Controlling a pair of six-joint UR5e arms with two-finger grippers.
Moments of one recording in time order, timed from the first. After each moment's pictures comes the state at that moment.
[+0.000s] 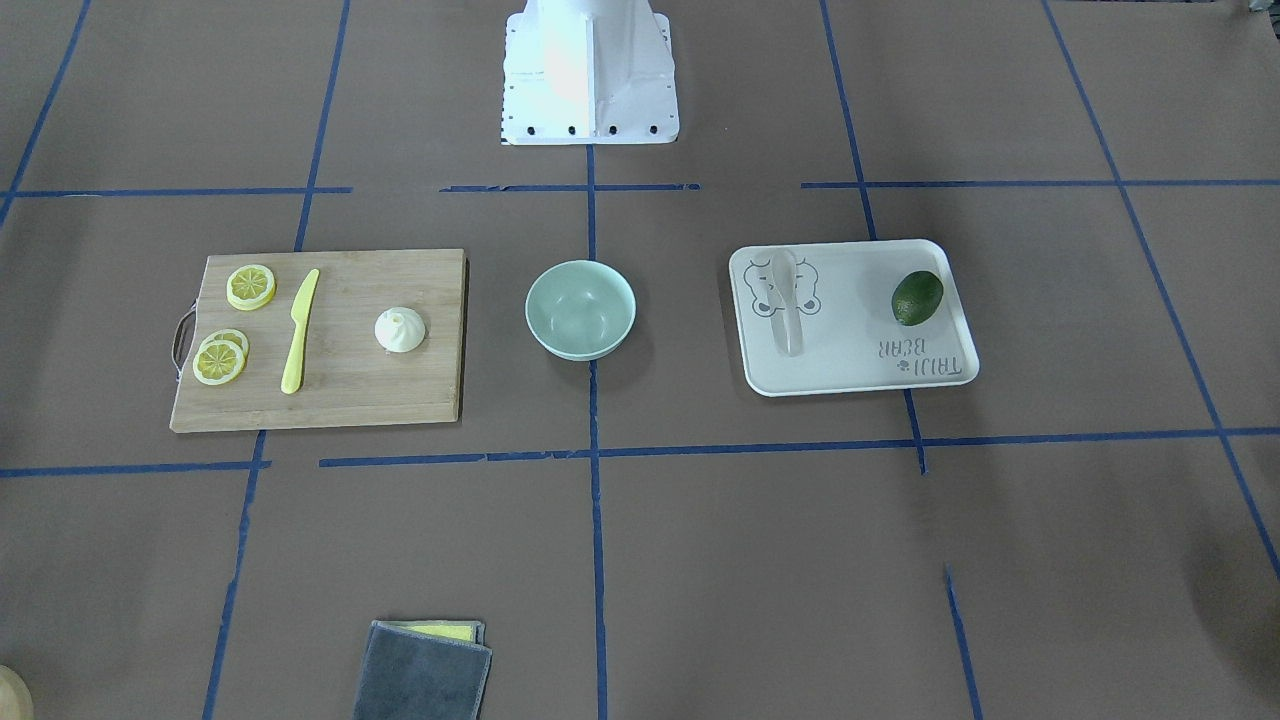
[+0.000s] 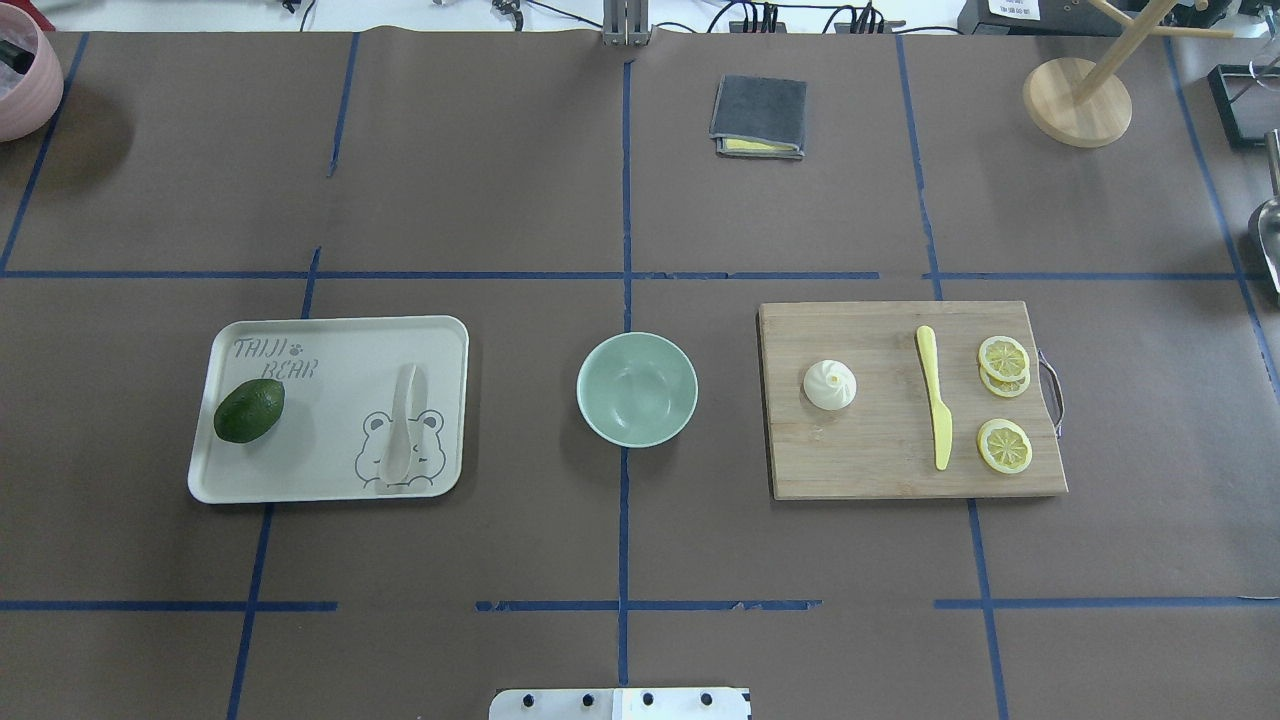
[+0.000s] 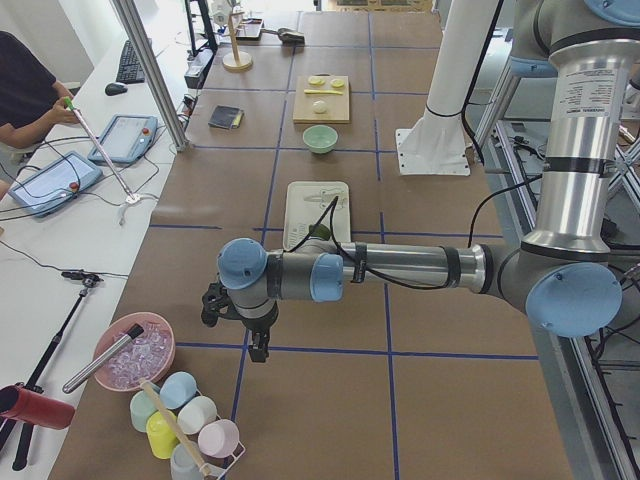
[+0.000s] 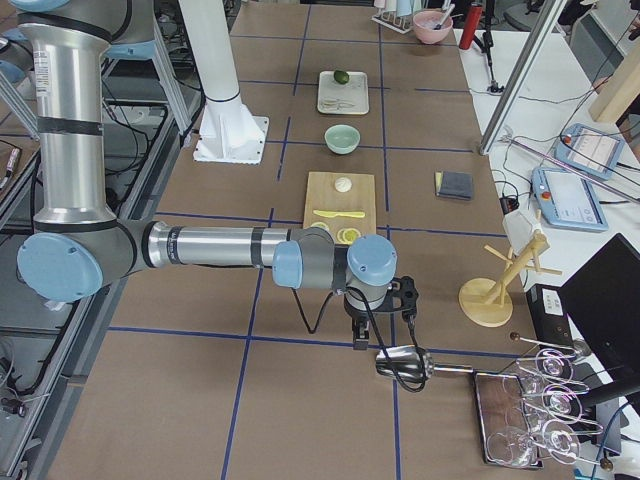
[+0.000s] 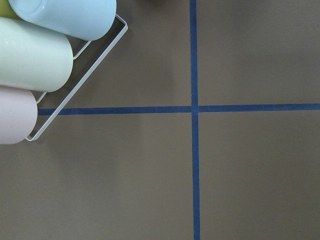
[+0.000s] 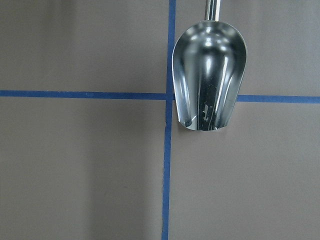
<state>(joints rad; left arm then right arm) -1.58 -1.62 -1.55 -1.55 -2.36 0.03 1.60 -1.60 1.63 -1.61 2.40 -0.04</state>
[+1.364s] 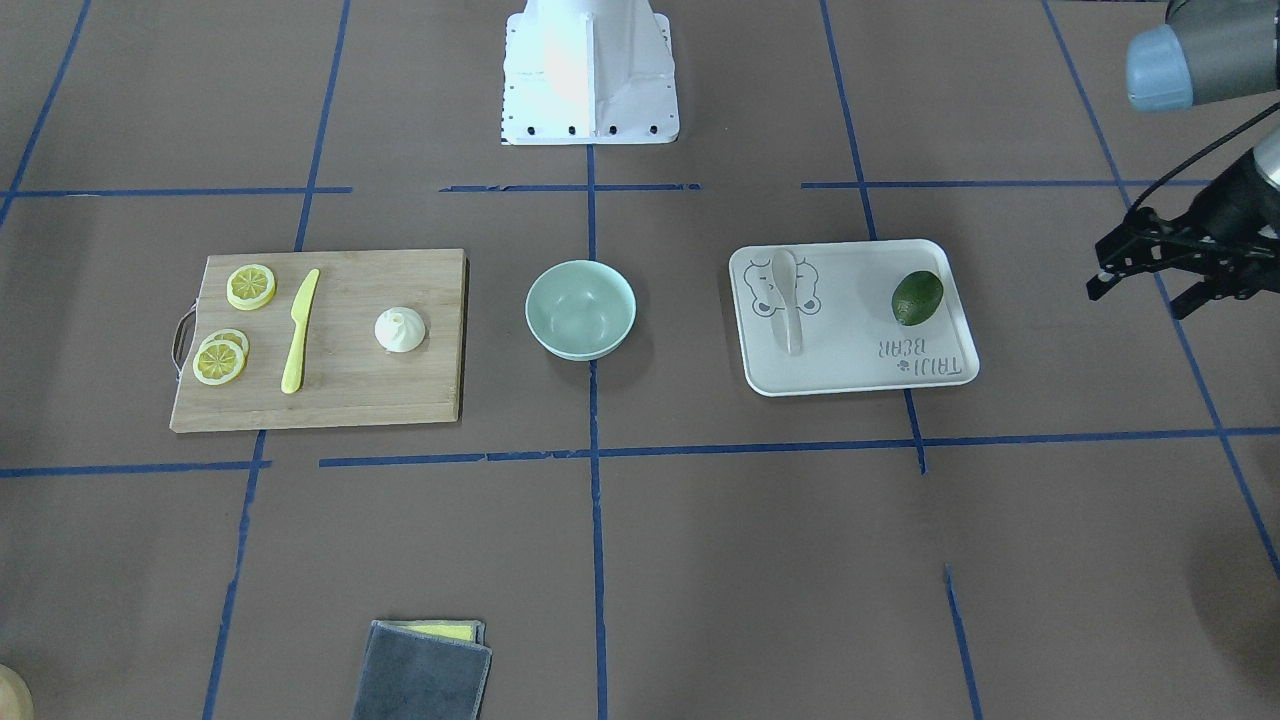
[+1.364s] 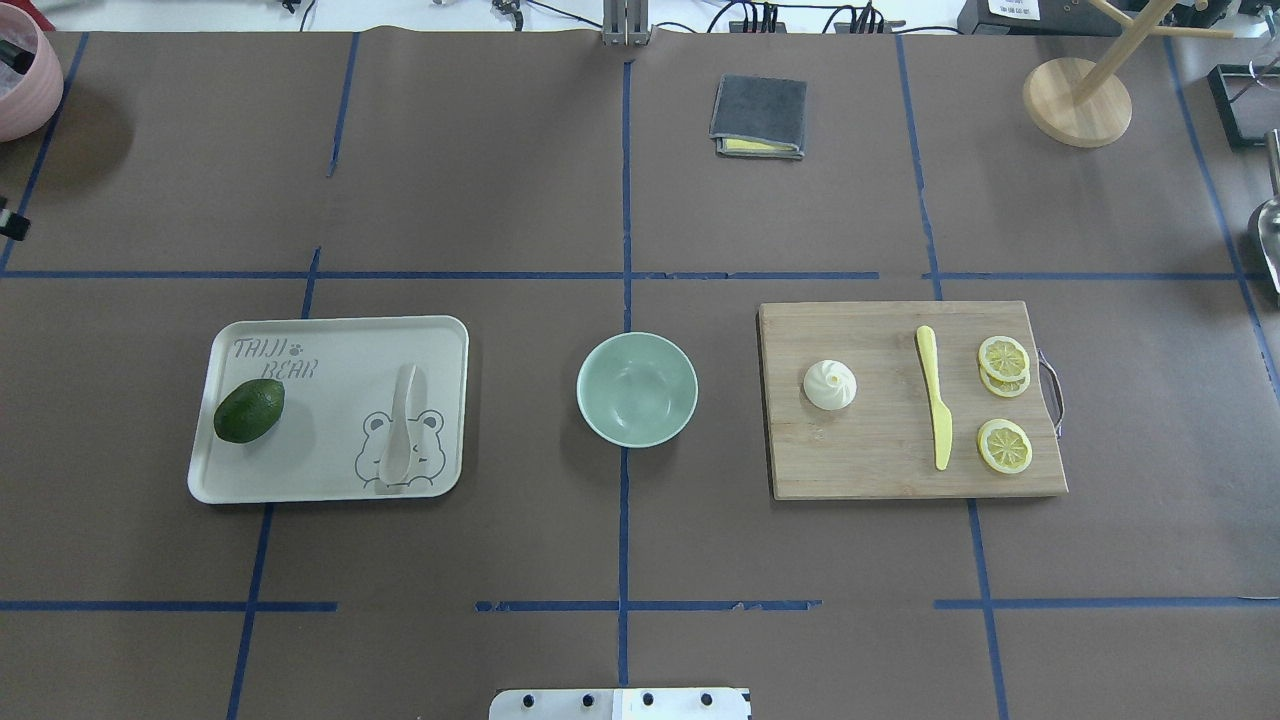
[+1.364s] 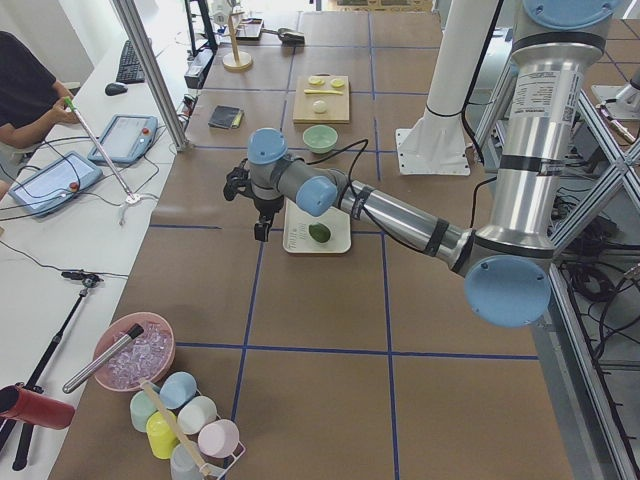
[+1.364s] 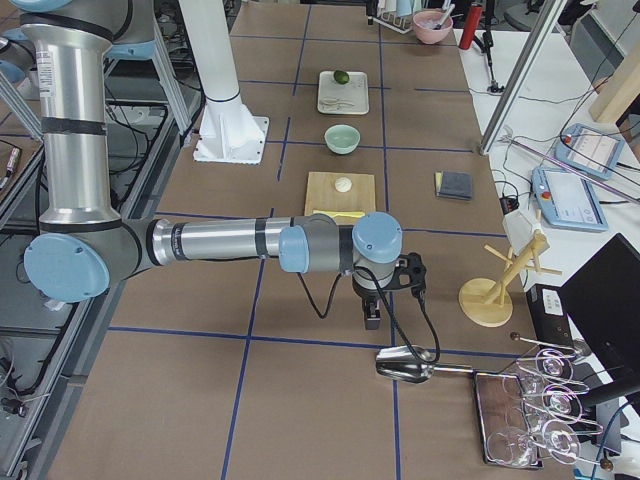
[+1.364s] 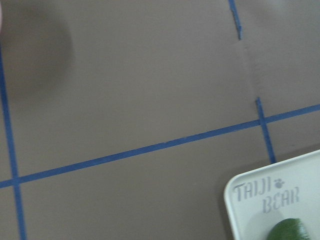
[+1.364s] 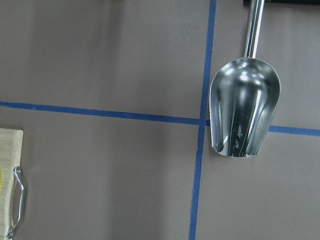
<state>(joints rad) -1.18 -1.71 -1.87 -1.76 -2.32 -0.50 1.59 -1.56 1.70 -1.60 2.42 -0.03</state>
